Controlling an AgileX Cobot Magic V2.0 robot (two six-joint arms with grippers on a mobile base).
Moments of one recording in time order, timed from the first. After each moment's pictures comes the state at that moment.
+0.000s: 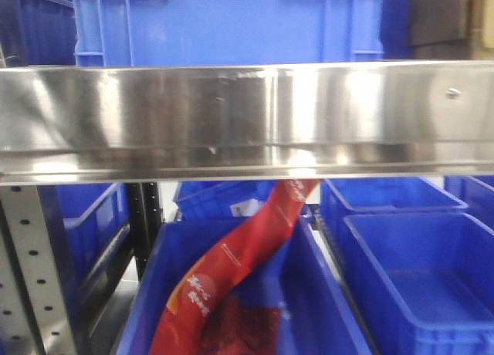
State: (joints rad) left arm 0.01 0.26 -0.54 -0.30 0.15 0.21; right arm 0.02 0.36 -0.68 0.32 0.29 -0.20
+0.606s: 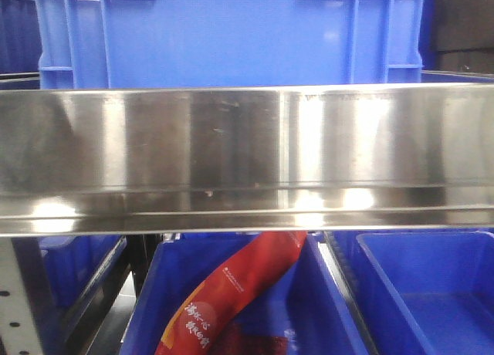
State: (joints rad) left arm 0.01 0.26 -0.54 -0.30 0.15 0.21; right arm 0.02 0.36 -0.68 0.32 0.29 -0.20
